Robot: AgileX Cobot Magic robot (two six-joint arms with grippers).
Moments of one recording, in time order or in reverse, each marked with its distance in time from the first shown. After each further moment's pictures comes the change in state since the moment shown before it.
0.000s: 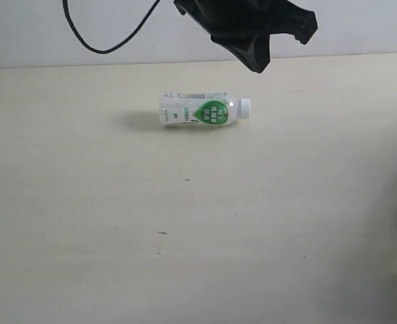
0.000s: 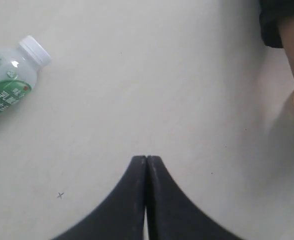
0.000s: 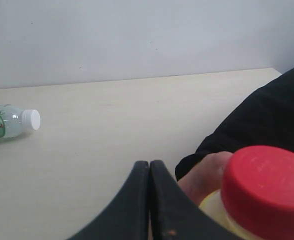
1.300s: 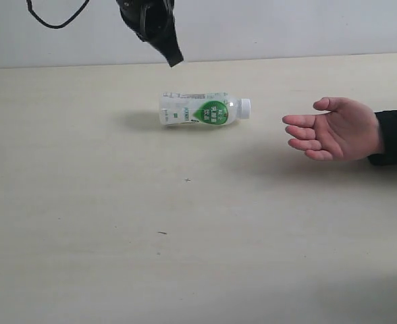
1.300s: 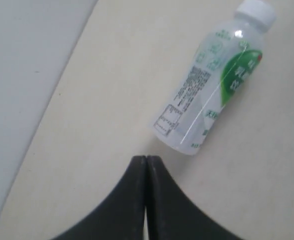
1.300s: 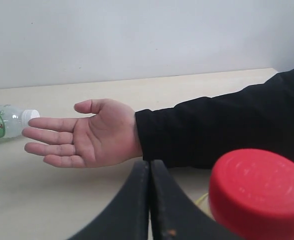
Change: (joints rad) left arm 0.190 0.041 0.149 0.406 -0.252 0.454; right arm 0.000 0.000 0.000 0.000 0.000 0.000
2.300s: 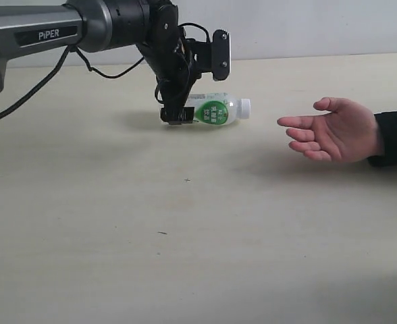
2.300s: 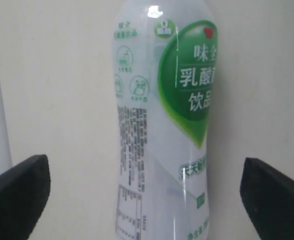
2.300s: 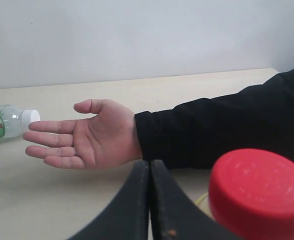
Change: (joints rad) left arm 0.009 0.253 0.000 -0.095 -0.234 0.537; right arm 0.000 0.000 0.000 0.000 0.000 0.000
